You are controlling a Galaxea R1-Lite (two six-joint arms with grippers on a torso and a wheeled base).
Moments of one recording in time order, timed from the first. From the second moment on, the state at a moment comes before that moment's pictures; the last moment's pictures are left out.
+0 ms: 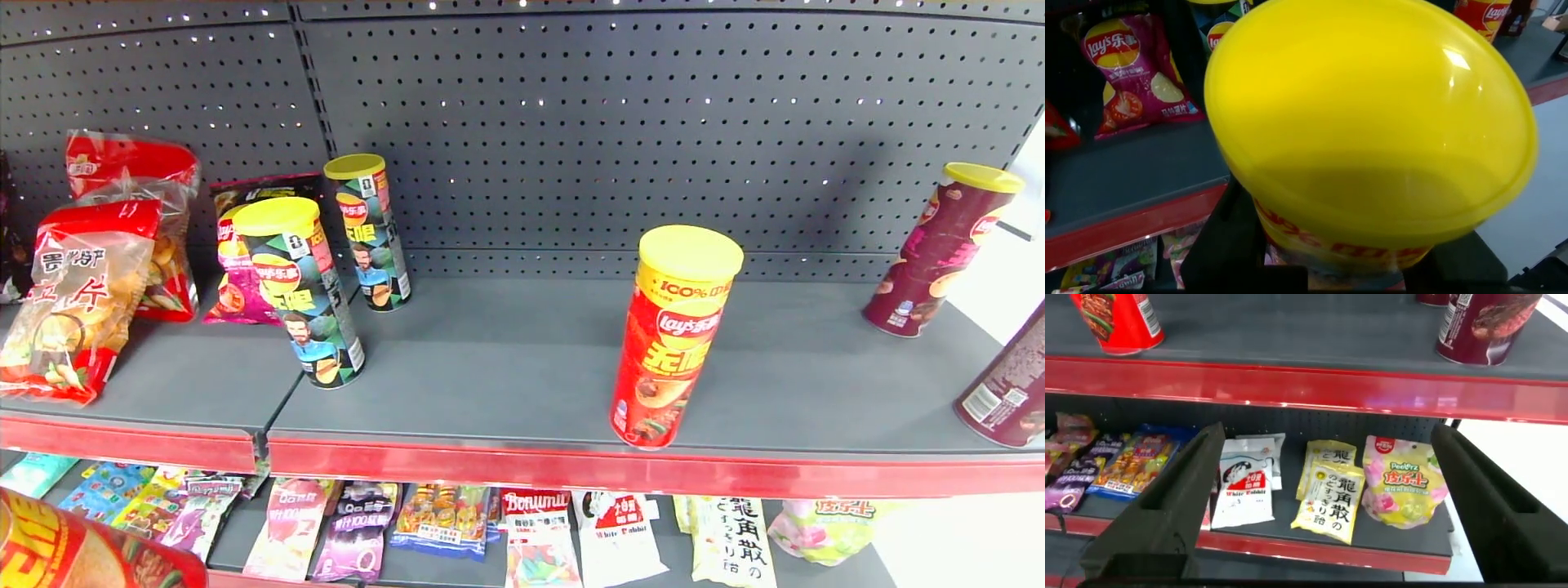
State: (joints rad) left arm -0.15 0.47 -0.54 0.11 -0.31 0.04; right arm 0.01 0.02 0.00 0.00 0.05 -0.01
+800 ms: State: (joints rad) left arm -0.15 0.46 -0.55 0.11 -0.31 0.03; right arm 0.00 0.01 0.00 0.00 0.05 -0.01
